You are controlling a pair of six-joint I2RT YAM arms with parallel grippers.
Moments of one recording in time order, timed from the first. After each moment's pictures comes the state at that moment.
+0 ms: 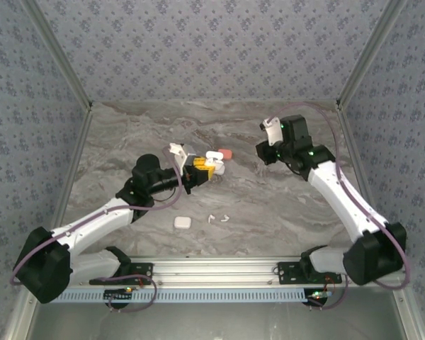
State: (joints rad) left arm -0.67 1.15 0.64 0.45 0.53 -0.21; right arm 0.36 1.25 1.14 -0.58 -0.16 -0.09
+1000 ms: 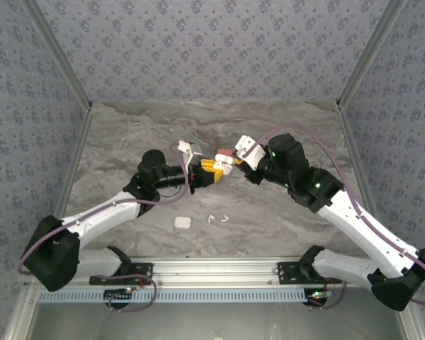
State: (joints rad) left arm -0.68 1.25 0.69 0.54 0.70 -0.28; right arm 0.74 1.05 1.14 -0.55 -0.02 -0.42
